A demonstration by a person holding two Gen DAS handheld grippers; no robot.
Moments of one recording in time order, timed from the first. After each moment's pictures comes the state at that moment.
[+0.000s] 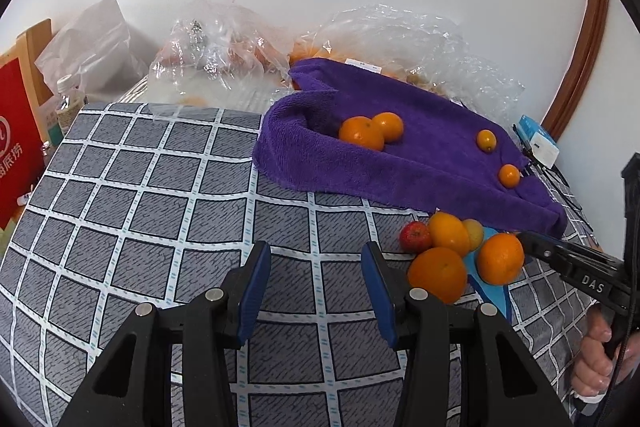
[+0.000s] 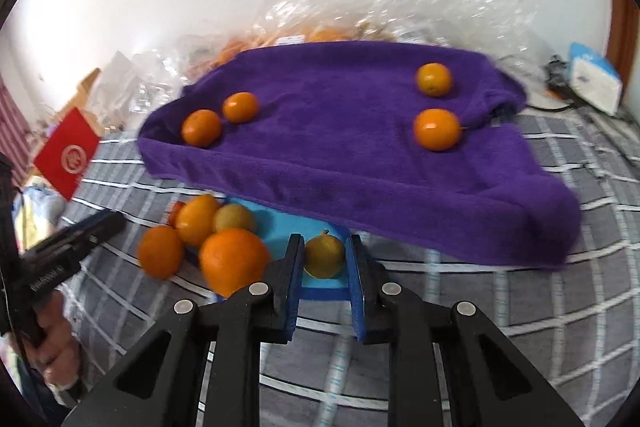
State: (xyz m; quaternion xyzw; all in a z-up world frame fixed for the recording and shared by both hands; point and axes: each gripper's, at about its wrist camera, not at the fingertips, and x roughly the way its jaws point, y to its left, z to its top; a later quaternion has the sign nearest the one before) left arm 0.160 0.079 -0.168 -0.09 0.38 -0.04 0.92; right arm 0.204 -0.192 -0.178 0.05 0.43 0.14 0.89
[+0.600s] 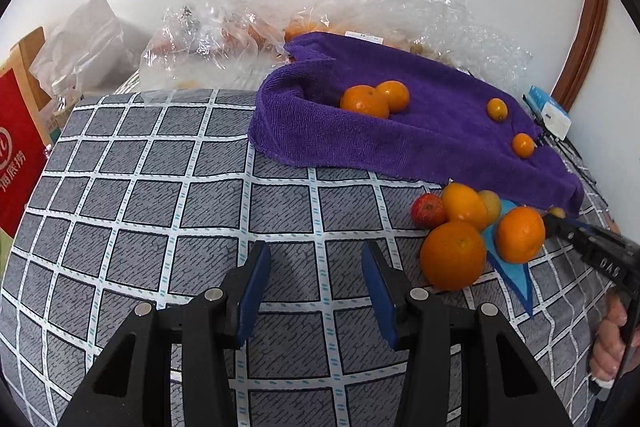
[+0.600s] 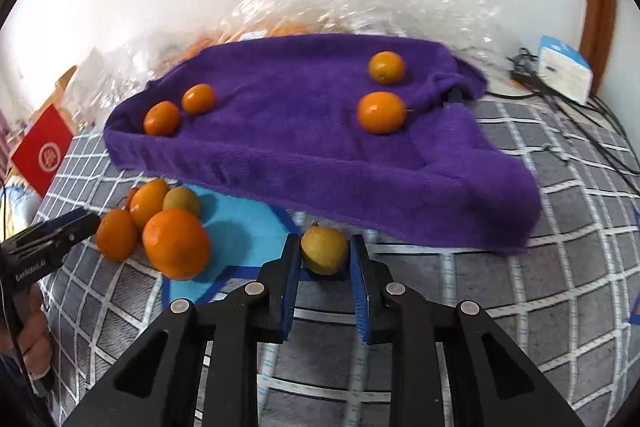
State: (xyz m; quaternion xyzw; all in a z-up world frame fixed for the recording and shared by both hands) left arm 0.167 0.068 -0.179 -0.05 0.42 -0.03 0.91; right arm 0.197 -0.218 -0.190 0.04 0.43 0.09 0.90
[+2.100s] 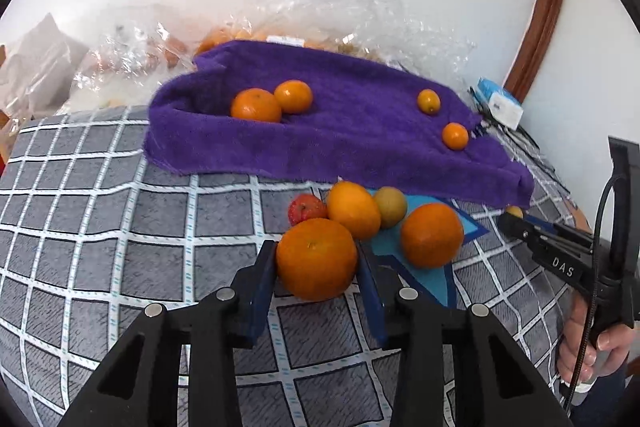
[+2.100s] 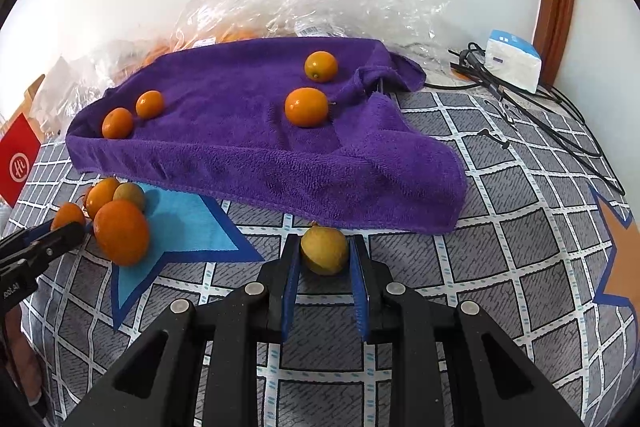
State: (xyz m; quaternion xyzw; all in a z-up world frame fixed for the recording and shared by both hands) left arm 0.160 0.016 -0.169 -0.05 0.39 -0.10 0.91; right arm 0.187 -0.244 -0.196 0.04 0.42 0.03 0.91
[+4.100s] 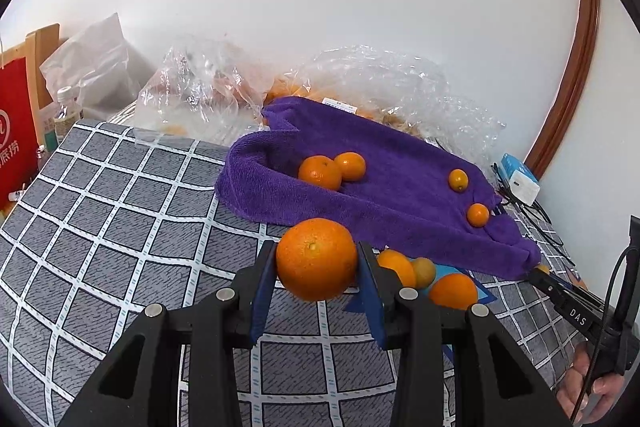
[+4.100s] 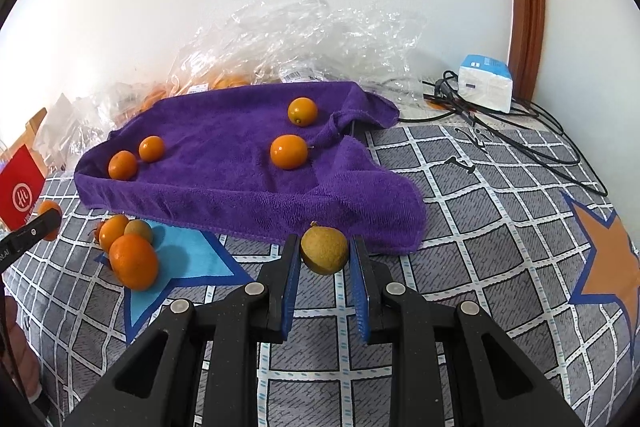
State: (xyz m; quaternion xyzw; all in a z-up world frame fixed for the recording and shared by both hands) left arm 0.150 0.054 -0.148 -0.12 0.31 -0.04 0.94; right arm 0.170 -0.255 -0.172 0.06 0.36 0.01 0.93
